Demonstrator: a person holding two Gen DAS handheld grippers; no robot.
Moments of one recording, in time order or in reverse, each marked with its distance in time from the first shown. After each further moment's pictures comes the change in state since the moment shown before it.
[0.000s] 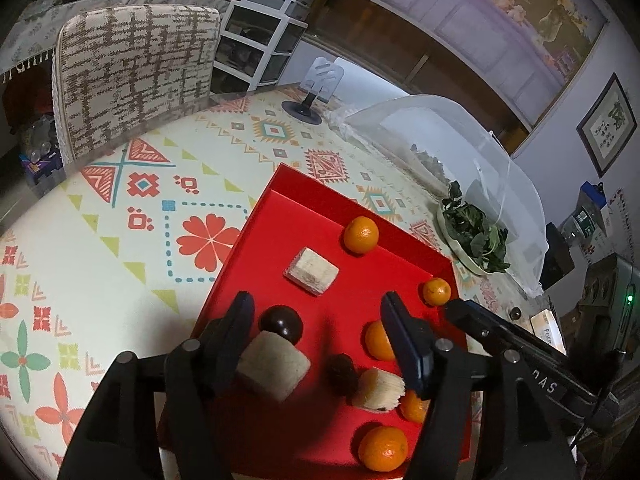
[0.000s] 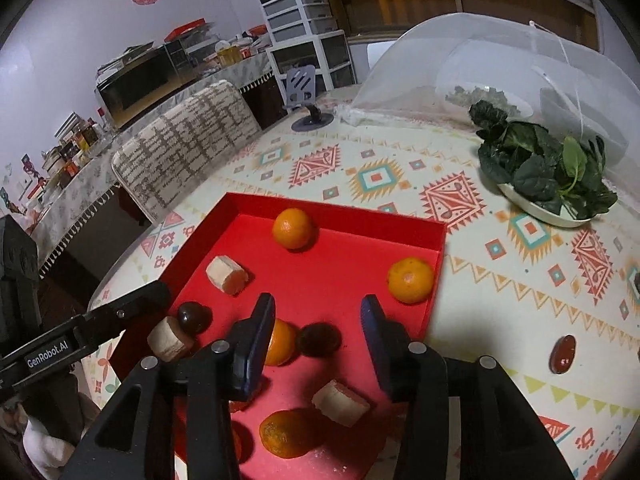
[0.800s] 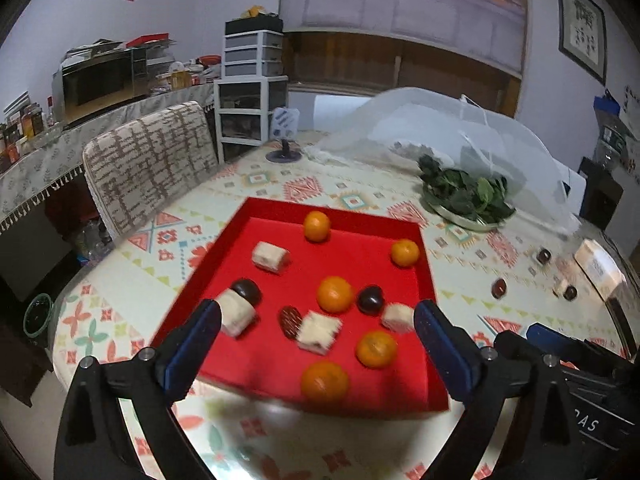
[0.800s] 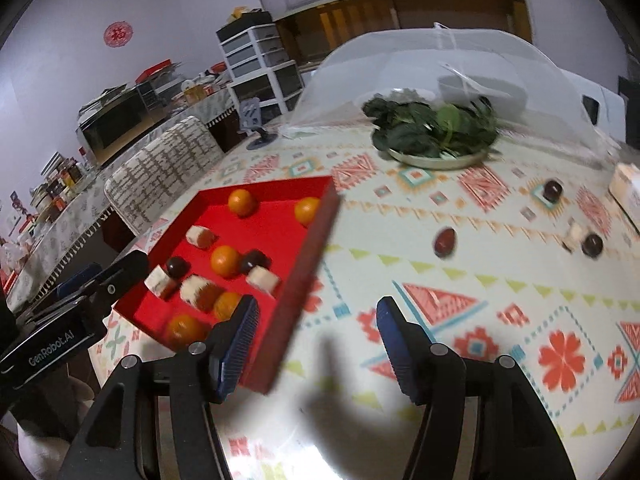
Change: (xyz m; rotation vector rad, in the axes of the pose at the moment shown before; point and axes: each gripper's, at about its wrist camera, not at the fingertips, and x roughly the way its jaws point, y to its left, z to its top) left arm -0.046 -0.115 -0.075 0.321 -0.159 0.266; right arm -0.100 -0.045 -0.089 0.124 -0.106 -0.087
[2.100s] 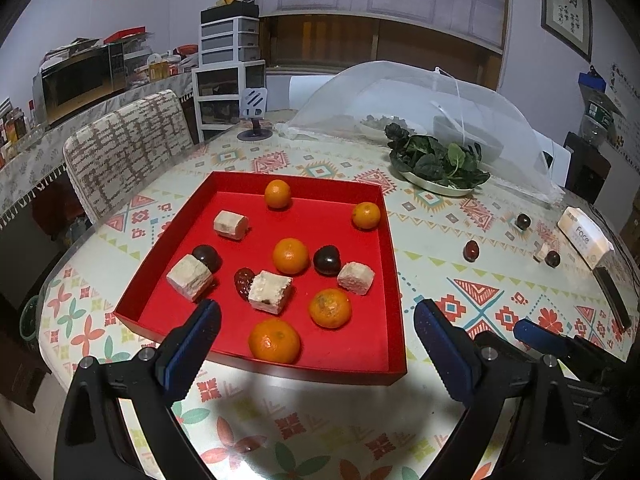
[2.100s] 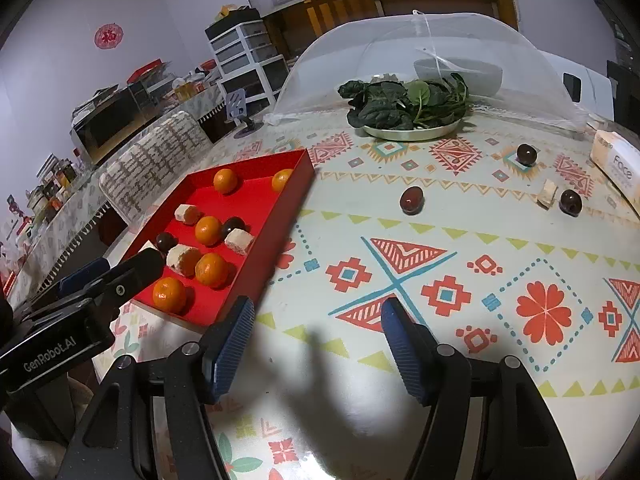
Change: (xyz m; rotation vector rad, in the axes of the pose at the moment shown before) left arm -0.004 -0.032 -0.022 0.044 0.065 -0.040; right arm -0.013 -0.019 -0.030 0.027 0.018 -0.015
